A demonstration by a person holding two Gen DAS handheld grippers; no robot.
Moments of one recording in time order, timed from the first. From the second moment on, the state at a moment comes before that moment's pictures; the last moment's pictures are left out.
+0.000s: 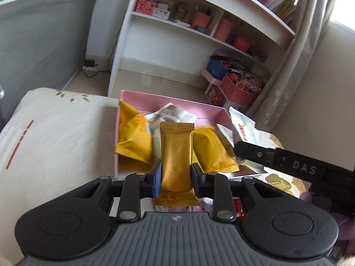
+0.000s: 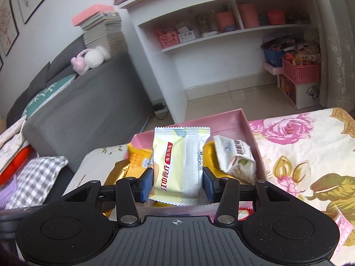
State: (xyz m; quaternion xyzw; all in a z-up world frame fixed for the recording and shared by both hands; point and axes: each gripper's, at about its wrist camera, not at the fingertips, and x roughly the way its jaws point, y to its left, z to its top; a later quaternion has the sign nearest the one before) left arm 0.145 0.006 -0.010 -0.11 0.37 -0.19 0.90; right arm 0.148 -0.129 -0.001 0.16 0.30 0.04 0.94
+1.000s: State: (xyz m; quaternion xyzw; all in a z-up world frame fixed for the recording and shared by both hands) left arm 0.197 -0.039 -0.042 -0.06 0.39 -0.19 0.90; right arm 0.268 -0.162 -0.009 0.17 0.39 0.03 0.91
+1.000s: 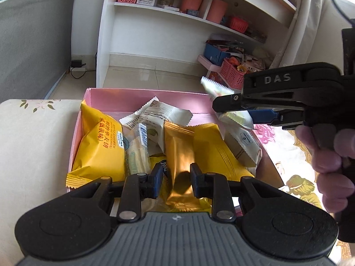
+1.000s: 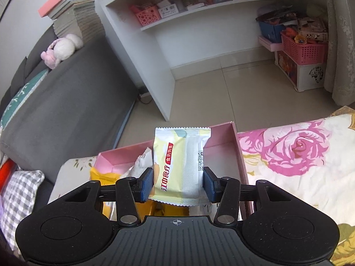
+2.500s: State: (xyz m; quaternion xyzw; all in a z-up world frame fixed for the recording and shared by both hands) left arm 0.083 0.017 -0.022 0.02 0.36 -0.17 0.92; right arm 0.076 -0.131 0.012 0.03 0.31 0.01 0.95
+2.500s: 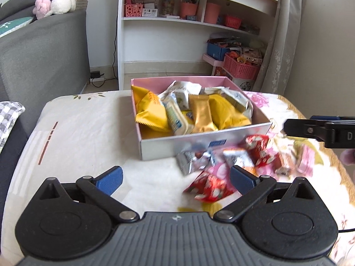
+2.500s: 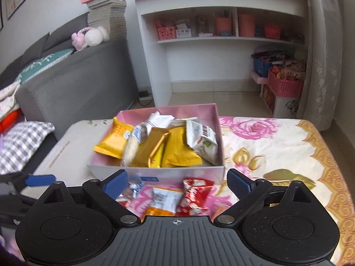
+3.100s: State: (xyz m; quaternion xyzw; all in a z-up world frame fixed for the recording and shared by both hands) left arm 0.067 0.011 -0.072 0.03 0.36 -0.19 0.91; right arm 0.043 -0.153 -0.075 -0.07 0.35 -0.01 0.93
